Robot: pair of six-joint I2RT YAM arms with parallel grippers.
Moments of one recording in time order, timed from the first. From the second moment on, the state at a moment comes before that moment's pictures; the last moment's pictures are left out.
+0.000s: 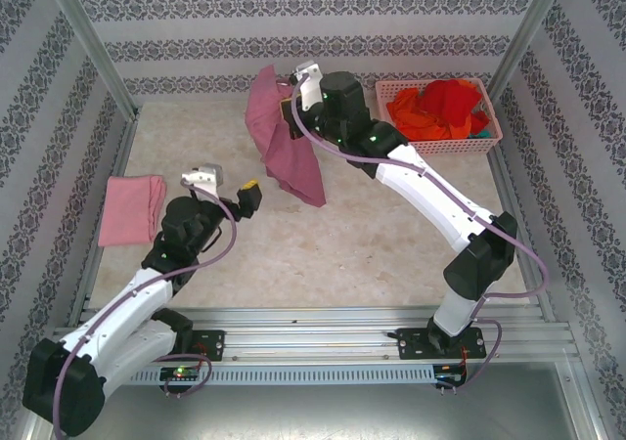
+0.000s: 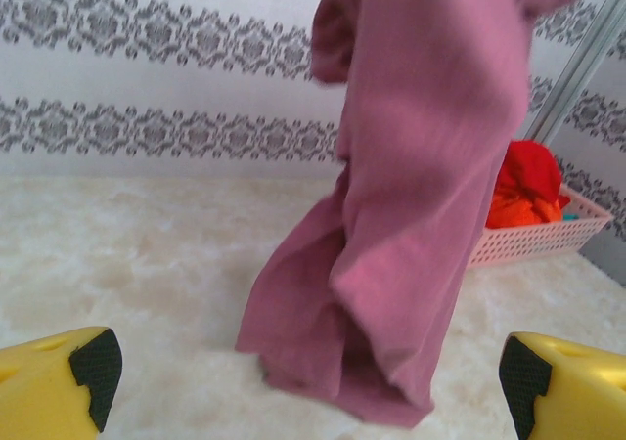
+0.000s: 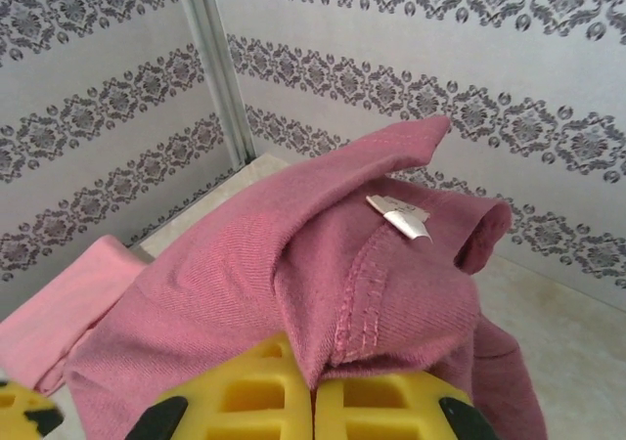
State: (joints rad) left arm -0.37 0.90 0.52 0.29 -0.02 -0.24; right arm 0.68 1.73 1.77 -0.33 -0.07 0.12
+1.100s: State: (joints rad) left arm -0.24 1.24 0.79 0.04 -0.17 -0.76; right arm 0.70 1.60 1.02 -0.12 0.07 0.48
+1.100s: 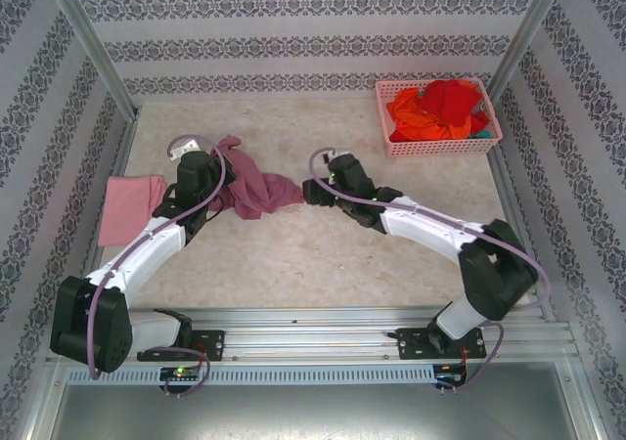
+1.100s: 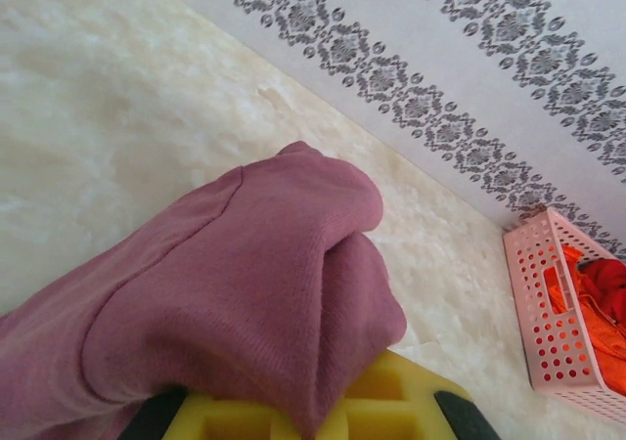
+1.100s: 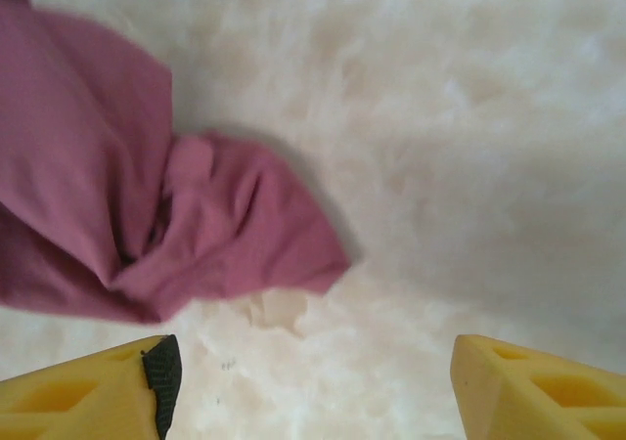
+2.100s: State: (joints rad) left arm -0.21 1.14 0.71 0.01 -0.18 -0.79; right arm 0.63 2.07 1.30 -0.08 -0.10 0.61
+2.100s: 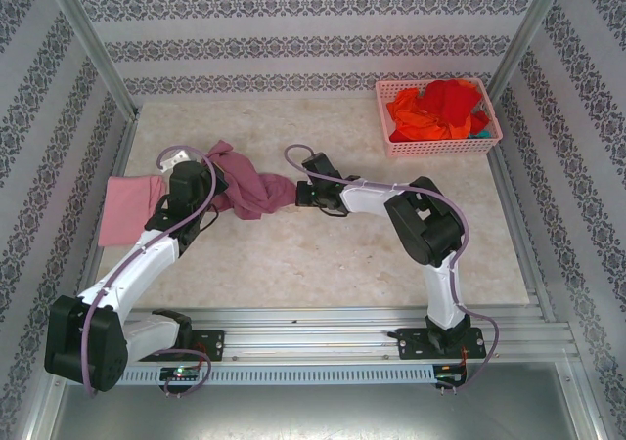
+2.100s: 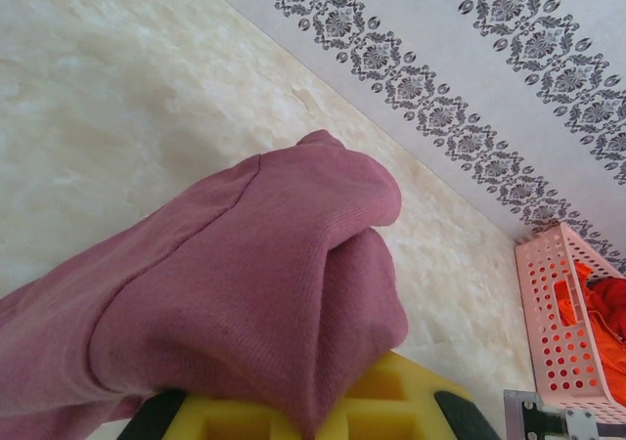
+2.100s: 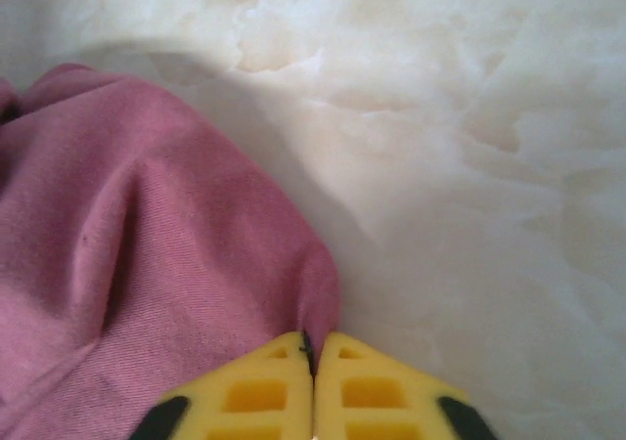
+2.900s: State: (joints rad) left arm -0.12 1.54 1.37 0.02 -0.07 -0.79; right arm 0.35 1.75 1.70 -0.22 -0.10 0.38
